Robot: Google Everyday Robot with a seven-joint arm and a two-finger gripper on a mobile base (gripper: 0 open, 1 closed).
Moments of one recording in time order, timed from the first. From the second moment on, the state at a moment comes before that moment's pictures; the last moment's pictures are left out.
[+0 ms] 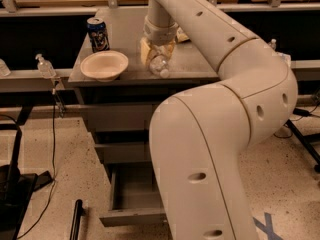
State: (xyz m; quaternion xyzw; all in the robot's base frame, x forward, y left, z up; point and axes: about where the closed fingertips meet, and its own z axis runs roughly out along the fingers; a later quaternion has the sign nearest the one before) arm 0.769 -0.009 0.845 -0.25 0.96 0.02 0.13
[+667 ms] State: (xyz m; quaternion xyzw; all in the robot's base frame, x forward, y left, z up) arm 0.754 -0.055 0.877 -0.33 0.92 0.00 0.20
